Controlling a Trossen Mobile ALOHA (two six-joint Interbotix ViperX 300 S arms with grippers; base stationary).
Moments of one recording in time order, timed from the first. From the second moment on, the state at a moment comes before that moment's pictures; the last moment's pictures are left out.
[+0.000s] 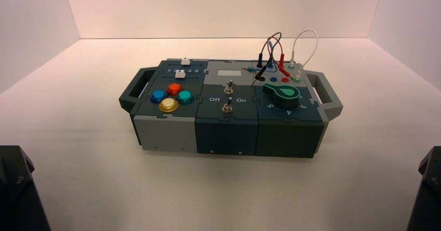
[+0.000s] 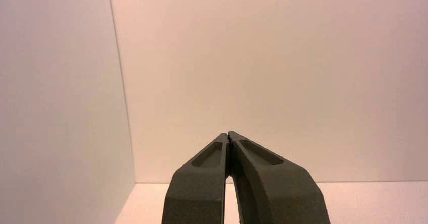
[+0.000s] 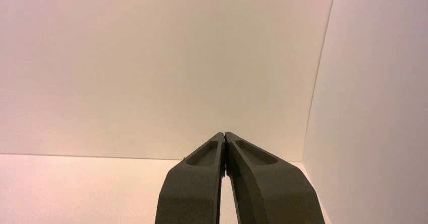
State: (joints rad) left arm -0.01 -0.99 1.19 -0.01 -0.27 0.02; right arm 0.01 -0.97 1.18 0.00 -0.20 -0.02
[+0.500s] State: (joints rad) left arm -0.01 -0.99 1.19 -0.01 -0.24 0.02; right arm 0.01 -0.97 1.17 0.00 -0.17 -0.03
